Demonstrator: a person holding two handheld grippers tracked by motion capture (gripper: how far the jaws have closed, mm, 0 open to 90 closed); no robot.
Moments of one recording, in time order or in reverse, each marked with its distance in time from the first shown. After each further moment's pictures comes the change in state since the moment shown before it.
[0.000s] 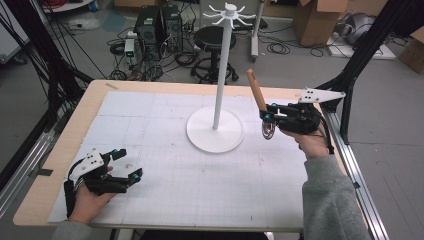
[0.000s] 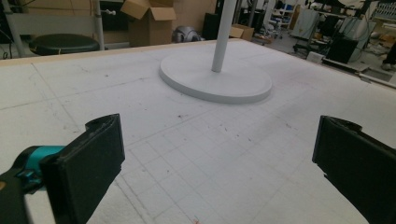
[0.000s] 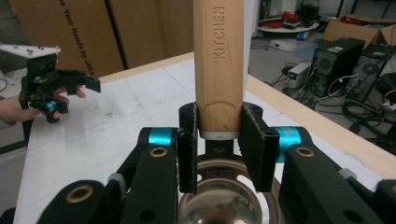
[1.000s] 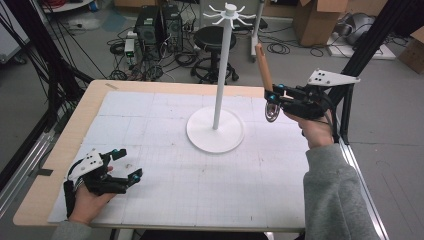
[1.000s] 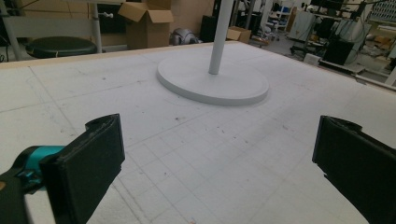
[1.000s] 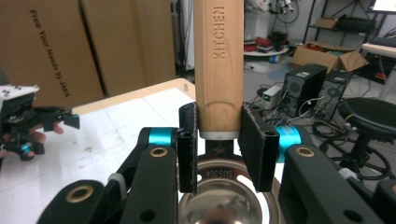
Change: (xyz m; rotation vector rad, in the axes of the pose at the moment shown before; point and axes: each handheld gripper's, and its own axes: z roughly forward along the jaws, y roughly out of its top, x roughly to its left) left arm -0.001 0.000 -0.001 -0.012 -0.009 -0.002; right arm 0.003 0.044 -0.012 -0.084 -0.091 -0.017
